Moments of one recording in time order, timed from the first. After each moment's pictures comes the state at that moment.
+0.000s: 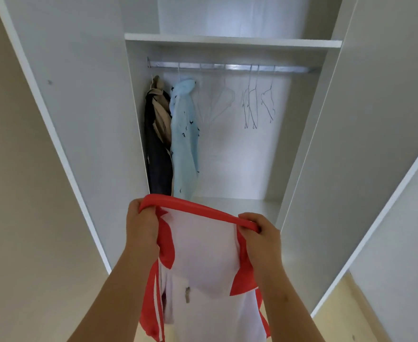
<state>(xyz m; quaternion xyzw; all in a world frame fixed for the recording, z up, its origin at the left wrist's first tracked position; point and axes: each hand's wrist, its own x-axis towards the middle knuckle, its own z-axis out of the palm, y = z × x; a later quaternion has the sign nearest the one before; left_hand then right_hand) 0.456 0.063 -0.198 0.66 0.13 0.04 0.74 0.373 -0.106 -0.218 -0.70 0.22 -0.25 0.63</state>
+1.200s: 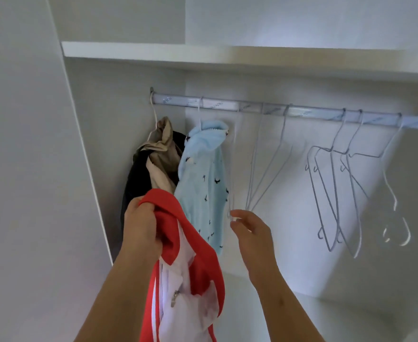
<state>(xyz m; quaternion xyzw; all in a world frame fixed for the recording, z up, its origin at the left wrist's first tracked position) 0.951 -0.077 -0.139 0.52 0.20 0.12 0.82 0.920 -0.237 -0.176 -0.75 0.07 -0.16 0.64</state>
